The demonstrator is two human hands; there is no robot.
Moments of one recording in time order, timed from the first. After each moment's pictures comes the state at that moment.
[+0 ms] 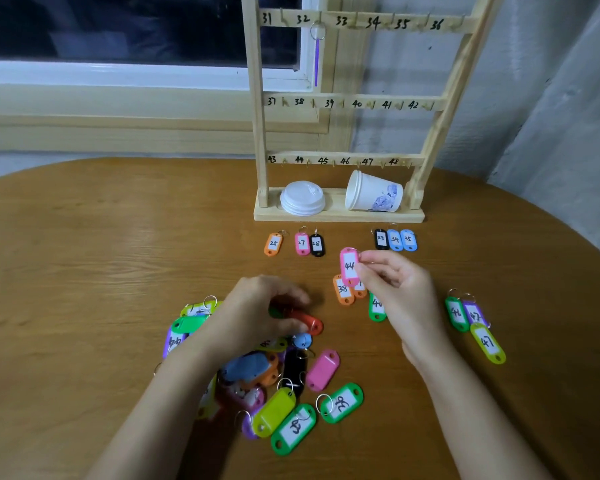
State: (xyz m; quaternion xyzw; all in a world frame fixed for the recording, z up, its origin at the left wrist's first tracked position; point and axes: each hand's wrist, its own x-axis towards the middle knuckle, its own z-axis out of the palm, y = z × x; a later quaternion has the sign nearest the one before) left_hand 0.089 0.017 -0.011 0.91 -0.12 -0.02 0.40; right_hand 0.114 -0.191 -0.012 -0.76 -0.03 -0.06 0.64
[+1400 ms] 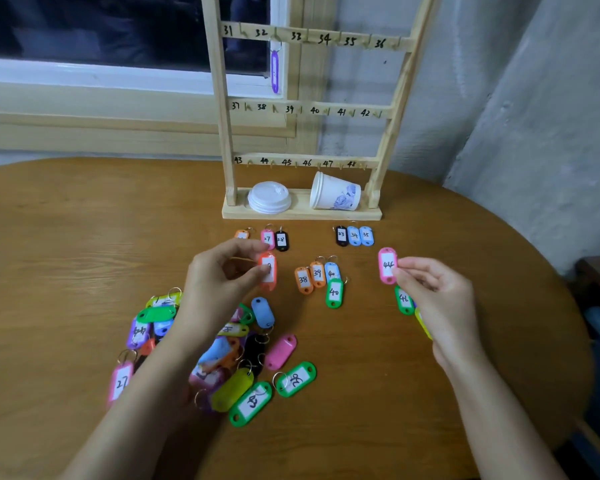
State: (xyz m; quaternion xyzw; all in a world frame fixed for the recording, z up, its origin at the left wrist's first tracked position) left_hand 0.075 -0.012 0.003 0.77 -0.01 0.13 0.63; right_hand 0.086 -0.272 0.004 -0.78 0.08 -0.13 0.61
